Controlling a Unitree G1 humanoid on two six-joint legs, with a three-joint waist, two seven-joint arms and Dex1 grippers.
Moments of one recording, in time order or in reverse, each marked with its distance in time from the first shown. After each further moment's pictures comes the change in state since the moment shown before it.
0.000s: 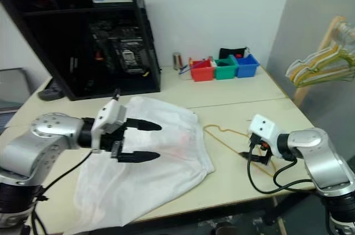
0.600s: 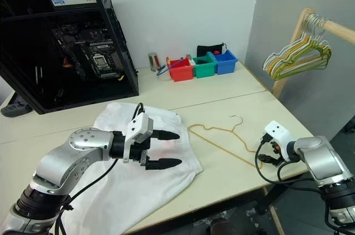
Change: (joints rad) left arm 0.069 -0.088 -0.110 -0.065 0.047 0.008 0.137; right arm -0.088 0.008 0.128 0.386 -0.016 -0.010 -0.130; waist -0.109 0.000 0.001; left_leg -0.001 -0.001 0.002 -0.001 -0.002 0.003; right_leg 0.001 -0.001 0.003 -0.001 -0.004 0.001
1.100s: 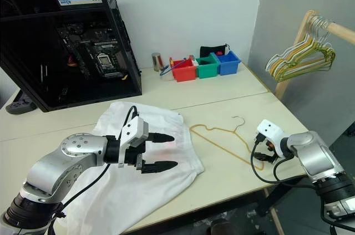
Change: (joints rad) left arm 0.055 0.031 0.052 -0.044 -0.004 0.015 0.049; right arm -0.041 0.007 0.085 0.038 -0.031 -0.110 0.041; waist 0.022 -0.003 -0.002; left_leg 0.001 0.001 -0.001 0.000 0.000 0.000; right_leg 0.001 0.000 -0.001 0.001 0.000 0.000
